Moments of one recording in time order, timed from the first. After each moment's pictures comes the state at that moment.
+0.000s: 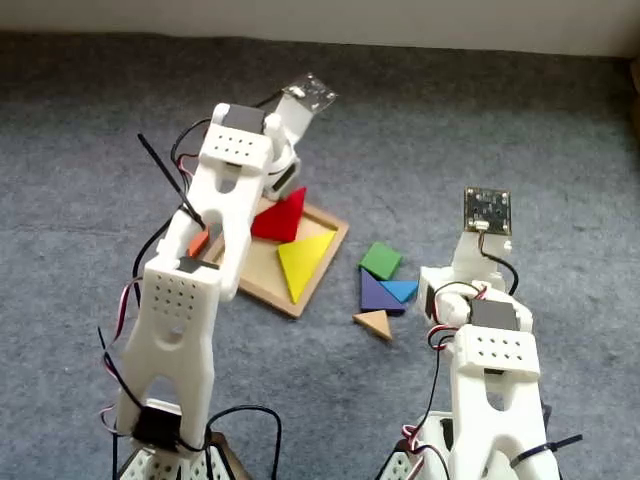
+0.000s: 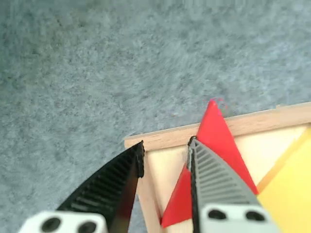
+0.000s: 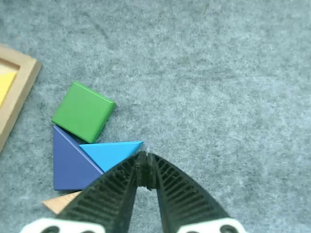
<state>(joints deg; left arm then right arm) 9.1 50.9 -48.0 82.2 -21.1 0.3 -44.9 64.5 44.1 2.8</state>
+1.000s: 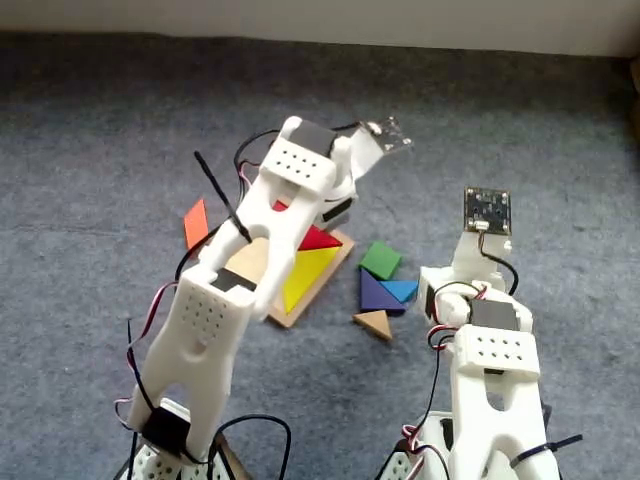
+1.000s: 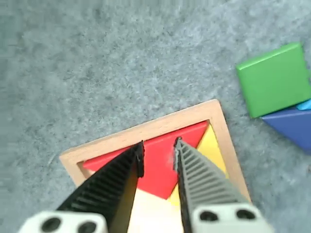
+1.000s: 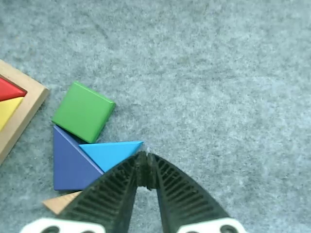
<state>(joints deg) 20.4 48.0 -49.5 91.9 -23.9 0.3 -44.9 64.5 44.1 2.8</state>
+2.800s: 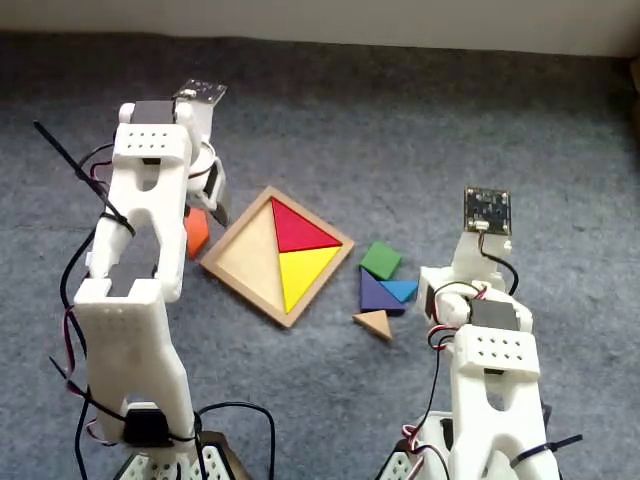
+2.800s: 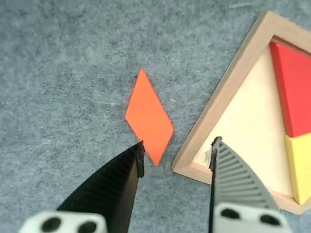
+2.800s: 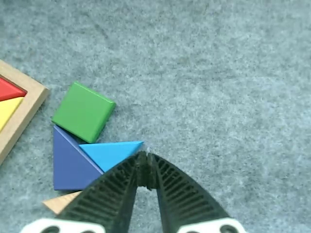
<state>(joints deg) -6.9 33.4 -26.9 91.3 -5.9 0.3 -44.9 64.5 44.1 2.8</state>
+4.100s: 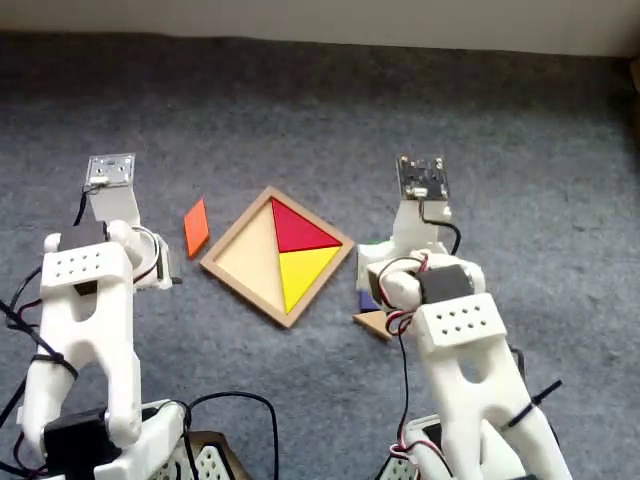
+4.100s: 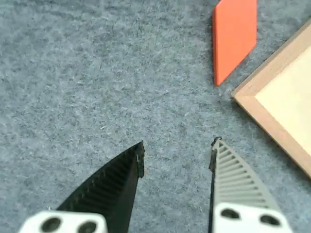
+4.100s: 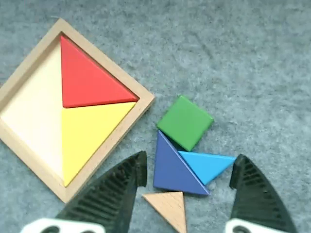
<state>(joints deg) -20.4 -19.4 42.0 63.5 0.8 -19.4 -36.0 47.6 52.8 -10.3</state>
